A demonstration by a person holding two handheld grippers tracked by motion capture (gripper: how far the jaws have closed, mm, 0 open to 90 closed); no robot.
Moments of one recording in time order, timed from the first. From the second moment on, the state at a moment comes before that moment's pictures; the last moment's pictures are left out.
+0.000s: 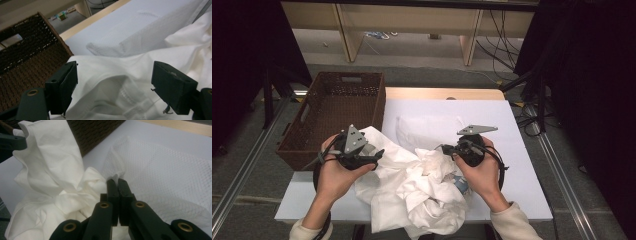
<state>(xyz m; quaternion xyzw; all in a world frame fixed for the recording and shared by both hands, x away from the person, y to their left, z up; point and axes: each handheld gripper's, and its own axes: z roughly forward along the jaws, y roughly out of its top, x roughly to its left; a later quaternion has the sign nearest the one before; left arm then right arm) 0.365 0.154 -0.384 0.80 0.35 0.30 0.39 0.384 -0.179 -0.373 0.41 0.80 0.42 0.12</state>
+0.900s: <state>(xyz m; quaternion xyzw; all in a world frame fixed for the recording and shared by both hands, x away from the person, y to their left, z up) 0.313 0.049 -0.377 0.80 0.24 0.17 0.52 0.384 -0.178 -0.373 0.42 0.80 0.42 0.11</state>
